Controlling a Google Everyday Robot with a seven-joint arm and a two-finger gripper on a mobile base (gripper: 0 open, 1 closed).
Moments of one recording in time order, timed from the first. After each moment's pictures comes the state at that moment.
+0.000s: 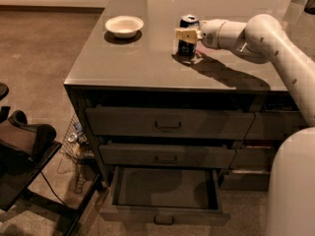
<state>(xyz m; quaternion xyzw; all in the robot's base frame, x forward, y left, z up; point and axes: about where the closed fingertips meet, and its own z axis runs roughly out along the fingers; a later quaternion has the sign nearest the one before) 0.837 -0.127 0.904 -0.29 0.71 0.24 0.59</state>
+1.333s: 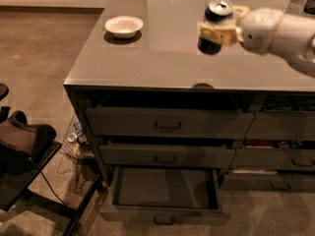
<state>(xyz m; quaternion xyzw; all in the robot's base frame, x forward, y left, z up) 0.654 -0.152 1.014 -0.37 0.62 0.24 0.65</state>
